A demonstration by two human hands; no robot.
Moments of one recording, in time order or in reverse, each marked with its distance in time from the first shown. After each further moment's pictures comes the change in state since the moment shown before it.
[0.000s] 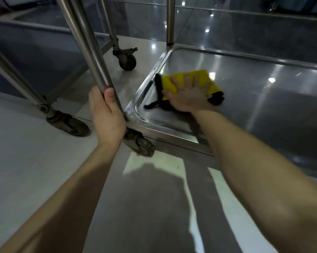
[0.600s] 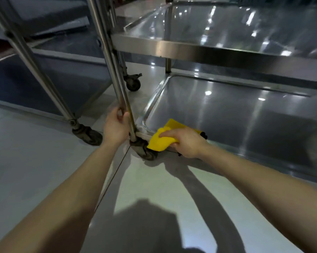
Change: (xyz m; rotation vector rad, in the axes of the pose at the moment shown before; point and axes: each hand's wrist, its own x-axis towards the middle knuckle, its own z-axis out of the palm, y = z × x) left_hand 0.010 0.047 -0.060 0.154 -0.375 -0.249; right_hand -0.164 -0.002 -0.033 0.169 -0.117 -0.495
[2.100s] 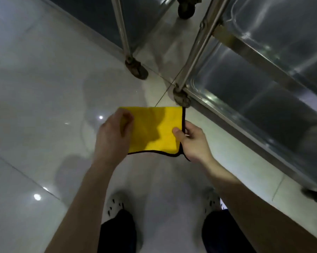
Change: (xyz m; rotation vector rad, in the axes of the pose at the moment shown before) left_hand -0.176 0.022 -0.240 0.198 -0.106 -0.250; right_hand -0.085 -0.248 -0.062 0.980 -0.083 0.621
